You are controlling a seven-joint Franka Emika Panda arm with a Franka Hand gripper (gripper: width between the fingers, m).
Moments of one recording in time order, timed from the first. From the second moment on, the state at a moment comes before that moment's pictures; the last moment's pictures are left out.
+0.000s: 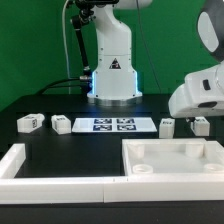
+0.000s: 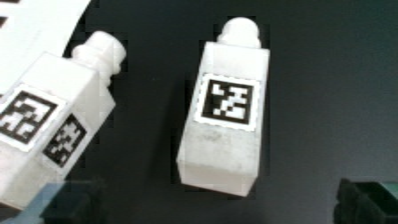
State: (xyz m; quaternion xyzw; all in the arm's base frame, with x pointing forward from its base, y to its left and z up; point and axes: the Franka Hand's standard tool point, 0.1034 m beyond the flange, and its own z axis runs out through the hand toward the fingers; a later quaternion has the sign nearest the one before) arm 0.408 0.183 0.036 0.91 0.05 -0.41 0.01
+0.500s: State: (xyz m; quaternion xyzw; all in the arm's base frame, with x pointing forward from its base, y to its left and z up) arm 0.370 0.188 0.015 0.90 0.04 -0.43 0.02
